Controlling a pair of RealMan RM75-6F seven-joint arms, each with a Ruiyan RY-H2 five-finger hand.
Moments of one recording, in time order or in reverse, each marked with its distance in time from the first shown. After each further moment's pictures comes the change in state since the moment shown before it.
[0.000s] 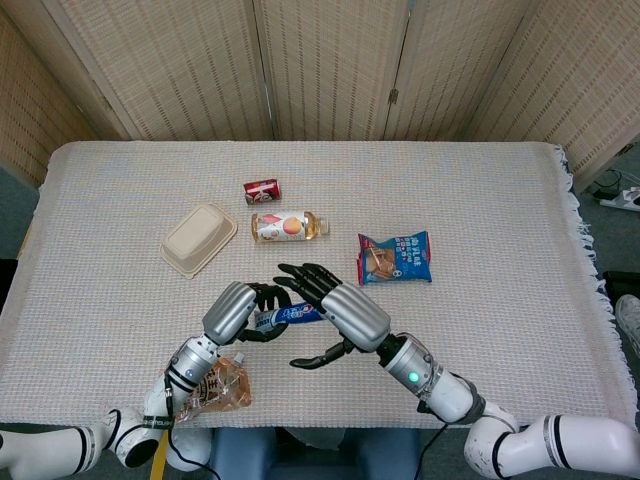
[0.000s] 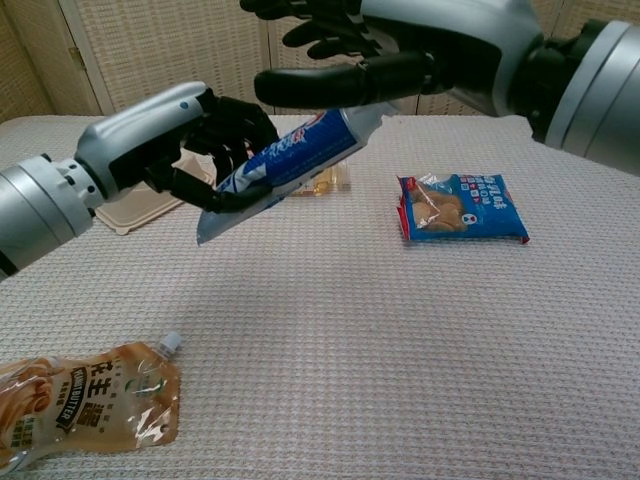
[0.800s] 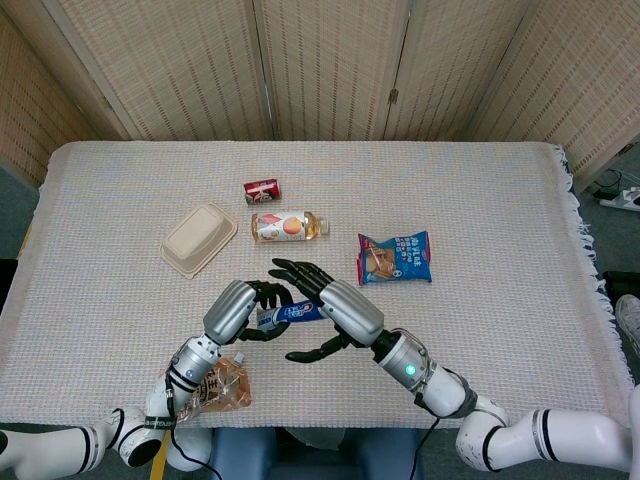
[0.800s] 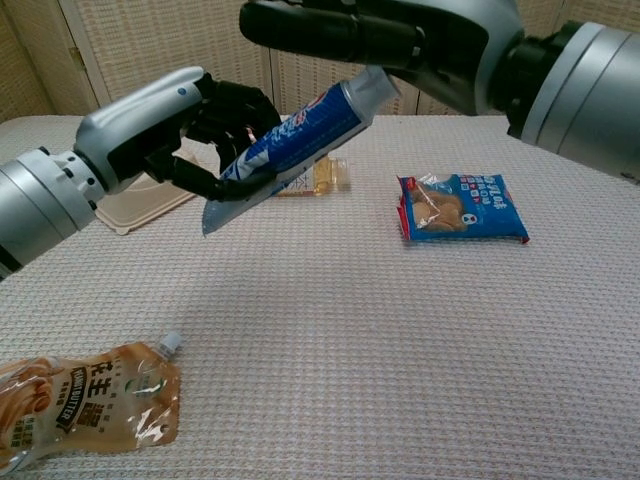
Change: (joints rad) left arm -0.002 -0.018 -0.005 0.019 0.027 0.040 -0.029; right arm 0.023 -0.043 0.008 0.062 -0.034 0.019 0.237
